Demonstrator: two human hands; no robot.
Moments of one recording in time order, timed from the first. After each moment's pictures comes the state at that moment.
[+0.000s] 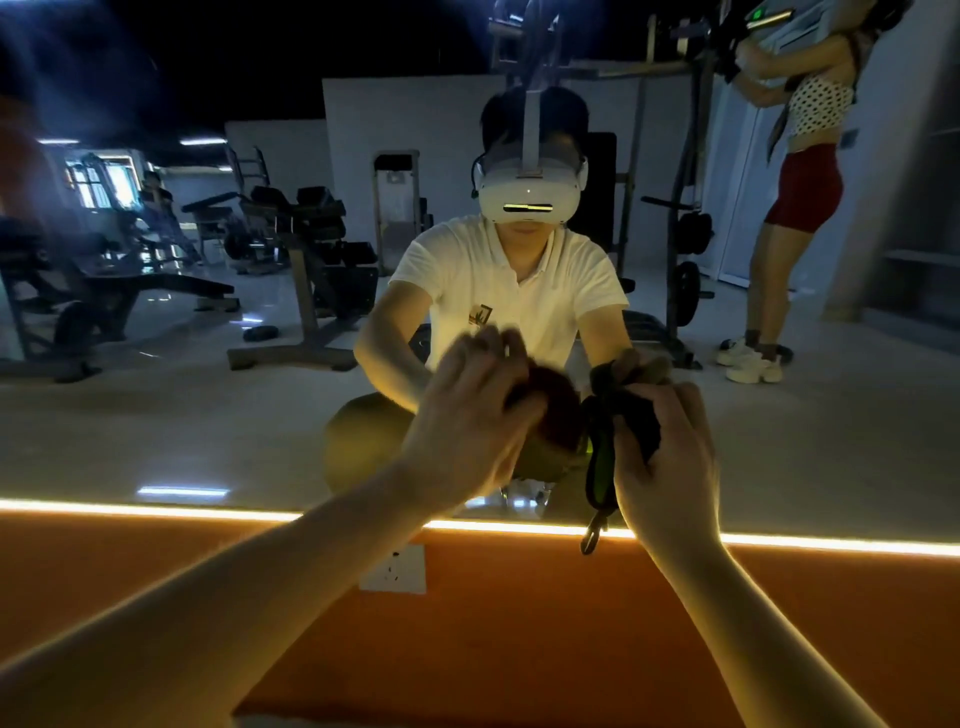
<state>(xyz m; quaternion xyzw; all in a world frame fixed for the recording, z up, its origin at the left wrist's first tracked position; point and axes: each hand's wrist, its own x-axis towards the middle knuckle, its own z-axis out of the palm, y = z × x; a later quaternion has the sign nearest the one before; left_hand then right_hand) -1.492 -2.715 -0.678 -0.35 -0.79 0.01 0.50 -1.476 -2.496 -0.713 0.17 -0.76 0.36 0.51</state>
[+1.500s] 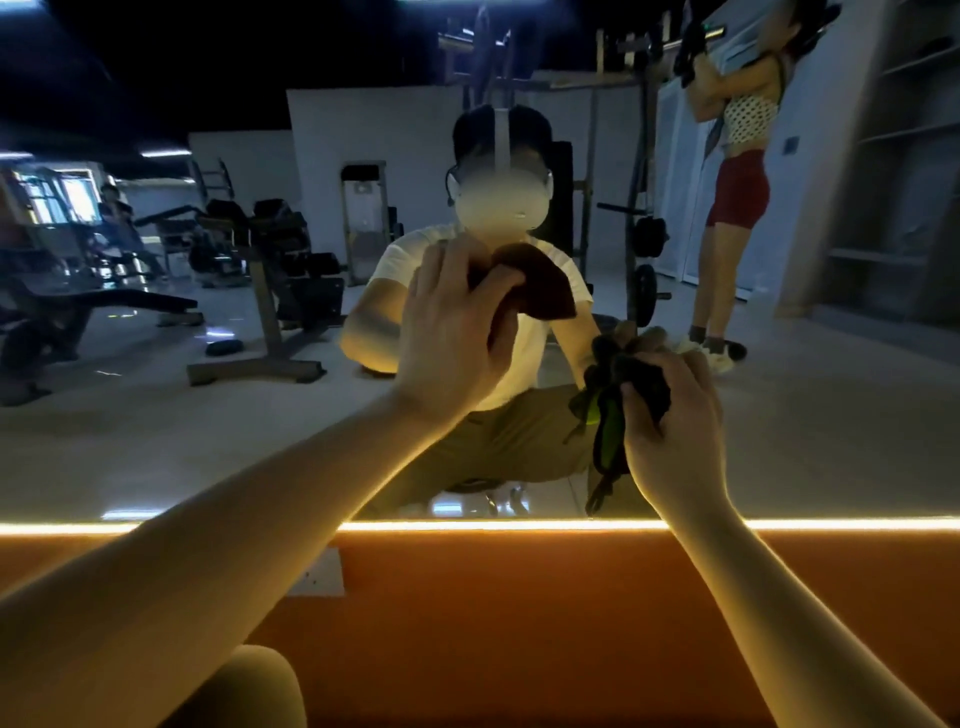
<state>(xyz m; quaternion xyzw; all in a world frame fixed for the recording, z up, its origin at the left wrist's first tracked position) -1.495 -2.608 -0.598 -0.25 -0.74 -0.11 0.62 -1.469 -2.384 -0.682 0.15 -0.76 0.37 0.51</state>
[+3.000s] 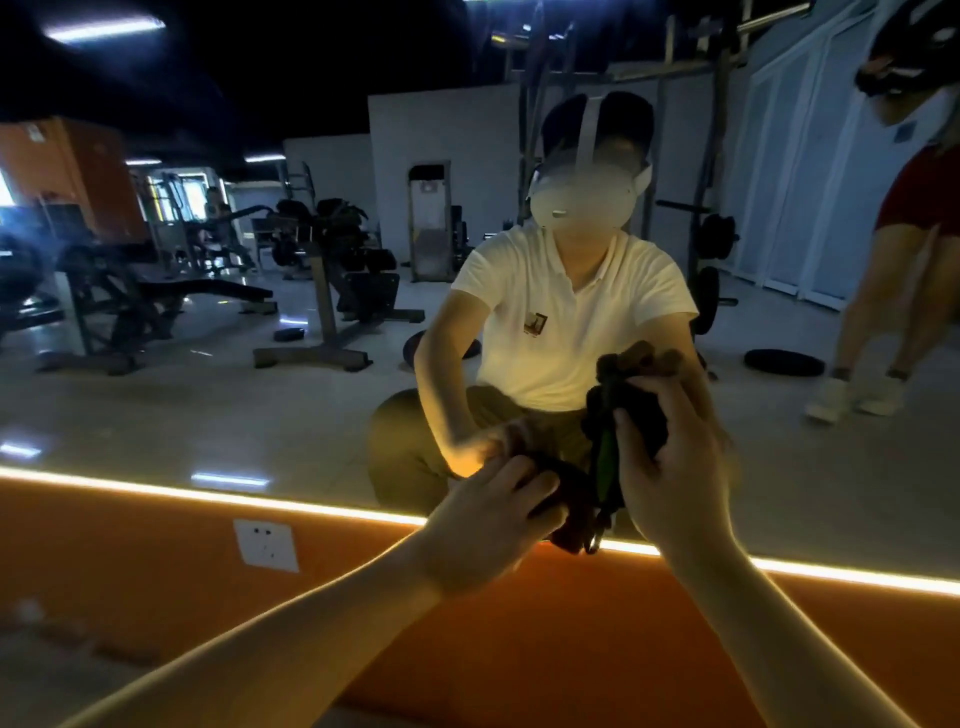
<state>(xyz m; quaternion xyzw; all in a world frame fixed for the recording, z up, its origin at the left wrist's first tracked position) -1.480 -2.519 -0.750 -0.40 -0.82 0.11 0.40 -1.478 -2.305 -0.695 0.22 -0.75 0.39 0.49</state>
